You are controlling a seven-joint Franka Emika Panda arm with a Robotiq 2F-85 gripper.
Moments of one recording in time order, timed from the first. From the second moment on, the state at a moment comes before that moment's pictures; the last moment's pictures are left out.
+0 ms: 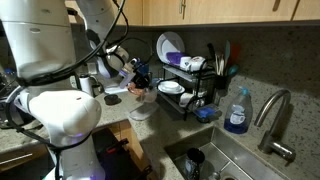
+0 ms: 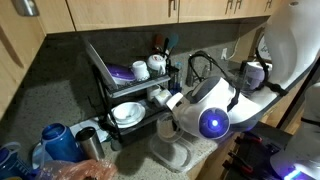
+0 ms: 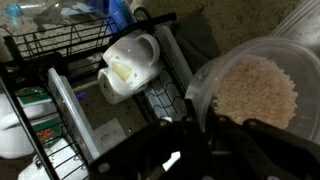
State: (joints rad) arm 0.32 0.05 0.39 -2.42 -1.29 2.21 0.99
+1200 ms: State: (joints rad) arm 0.33 0.06 0.38 -2.44 -1.44 2.21 1.20
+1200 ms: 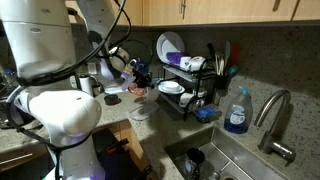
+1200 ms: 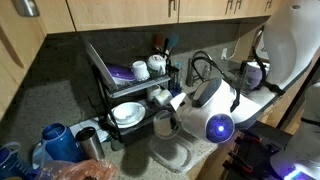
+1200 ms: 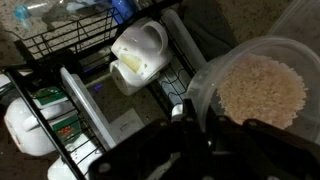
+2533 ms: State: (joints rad) arm 0.33 0.02 0.37 -2.52 -1.57 2.21 1.43
